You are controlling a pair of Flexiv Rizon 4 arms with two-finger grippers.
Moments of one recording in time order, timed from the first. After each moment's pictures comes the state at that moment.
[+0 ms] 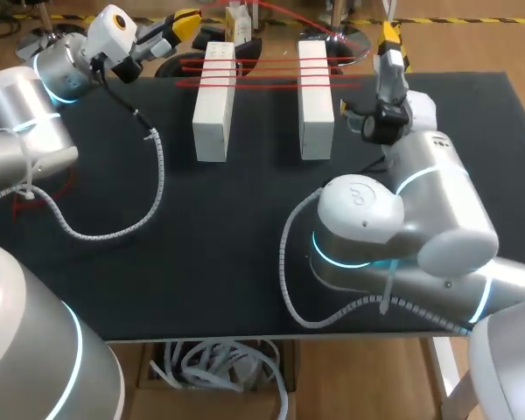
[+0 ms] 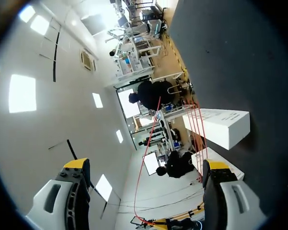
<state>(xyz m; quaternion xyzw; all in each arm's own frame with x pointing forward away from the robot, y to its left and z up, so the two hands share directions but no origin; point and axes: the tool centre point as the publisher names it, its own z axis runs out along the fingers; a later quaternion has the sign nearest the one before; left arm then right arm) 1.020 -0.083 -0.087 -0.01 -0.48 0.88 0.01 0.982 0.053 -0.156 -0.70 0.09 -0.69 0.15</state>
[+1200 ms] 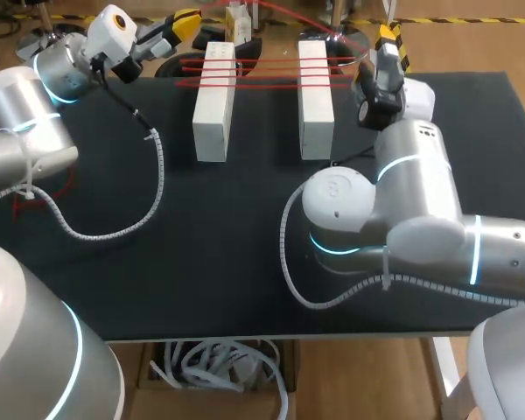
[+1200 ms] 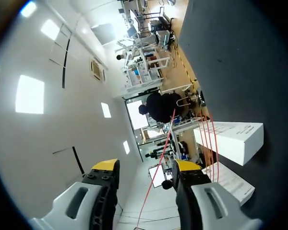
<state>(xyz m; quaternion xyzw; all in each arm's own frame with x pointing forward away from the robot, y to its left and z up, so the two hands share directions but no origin) 1.020 -0.083 -0.087 -0.01 -0.48 0.88 0.01 1.012 0.031 -0.149 -0.68 0.12 -0.72 0.09</state>
